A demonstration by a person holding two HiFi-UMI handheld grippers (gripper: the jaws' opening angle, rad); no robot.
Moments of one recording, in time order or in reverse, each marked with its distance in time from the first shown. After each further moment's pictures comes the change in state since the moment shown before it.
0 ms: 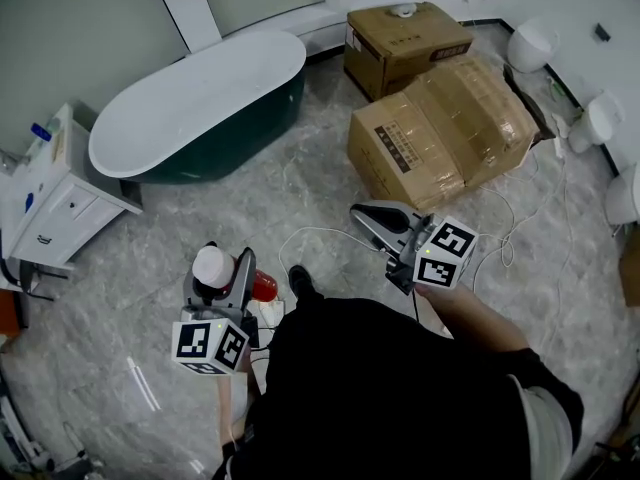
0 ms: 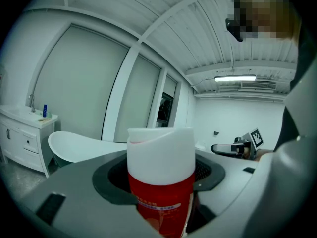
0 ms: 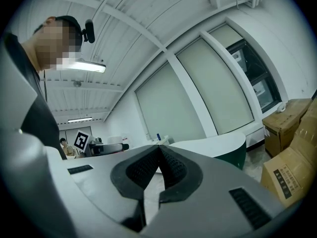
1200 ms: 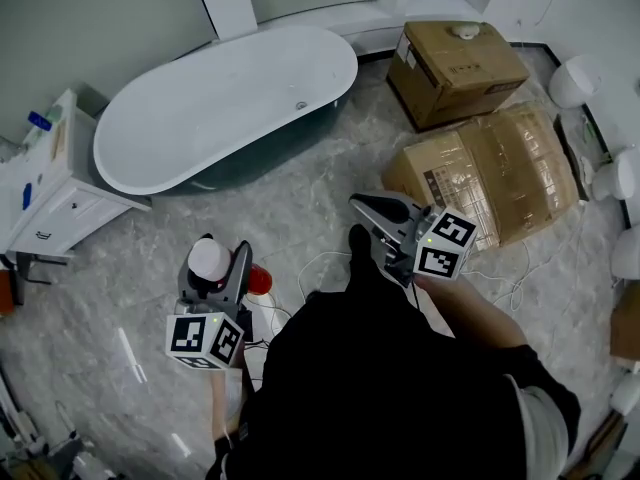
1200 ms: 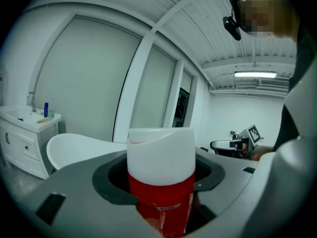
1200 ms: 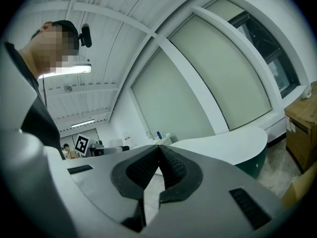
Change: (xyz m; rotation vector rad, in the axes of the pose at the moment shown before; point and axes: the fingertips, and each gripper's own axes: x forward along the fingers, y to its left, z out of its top) left arm 0.199 0.221 0.061 -0.032 0.047 0.101; right arm 0.267 -0.180 0.070 0.078 0.082 0.100
